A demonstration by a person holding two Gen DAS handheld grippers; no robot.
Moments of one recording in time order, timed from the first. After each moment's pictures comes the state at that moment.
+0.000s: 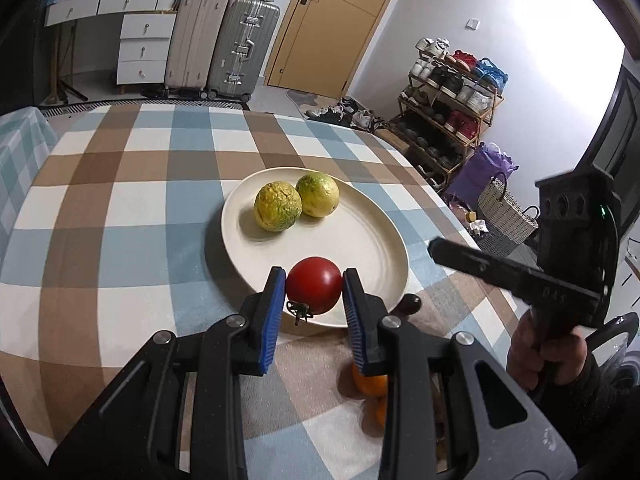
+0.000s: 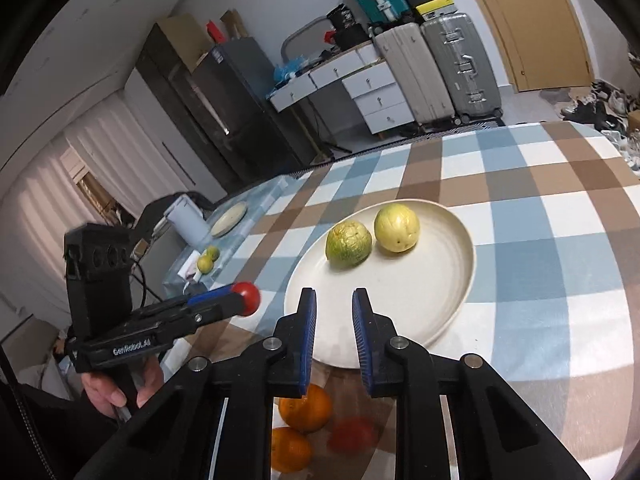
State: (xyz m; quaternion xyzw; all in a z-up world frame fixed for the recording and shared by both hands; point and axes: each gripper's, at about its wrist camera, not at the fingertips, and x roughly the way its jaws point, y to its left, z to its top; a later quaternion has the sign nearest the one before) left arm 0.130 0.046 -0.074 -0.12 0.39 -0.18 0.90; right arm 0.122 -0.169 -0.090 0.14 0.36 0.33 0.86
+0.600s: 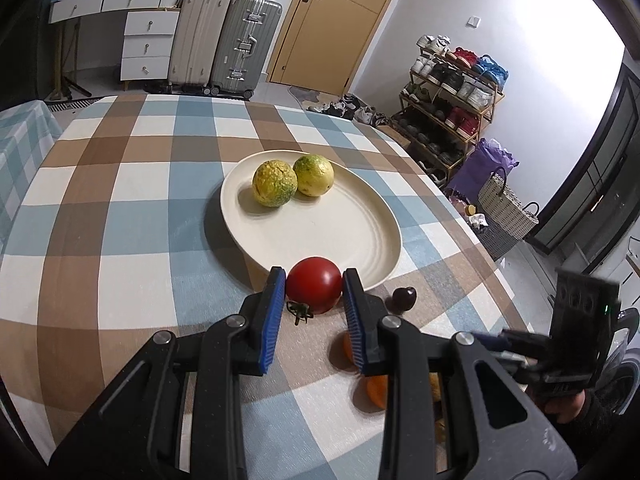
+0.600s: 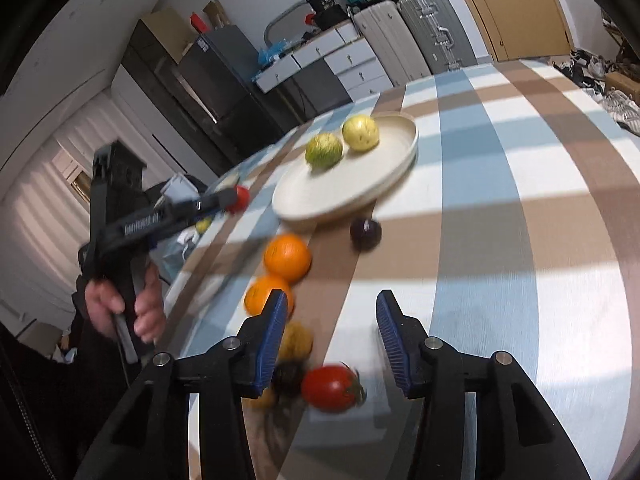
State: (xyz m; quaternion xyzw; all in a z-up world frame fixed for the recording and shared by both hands) left arm 0.103 0.041 -0.082 -0.12 0.39 -0.18 0.90; right arm 0.018 -0.218 -0.143 0.15 0.41 0.31 0.85
